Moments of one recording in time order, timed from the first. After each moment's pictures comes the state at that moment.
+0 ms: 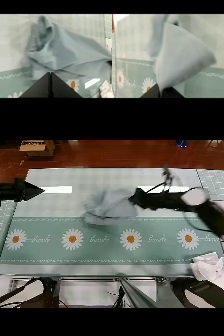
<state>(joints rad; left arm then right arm) 0.43 -1.22 1.12 0.58 -1.35 -1.06 0.26 -1.09 0.99 -0.76 0.82 1.63</state>
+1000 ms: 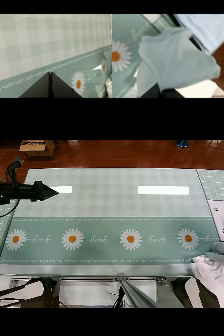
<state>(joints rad) 0.31 -1.36 1.12 0.58 -1.25 -1.00 -0.80 -0.73 1.36 -1.77 1.81 1.57</state>
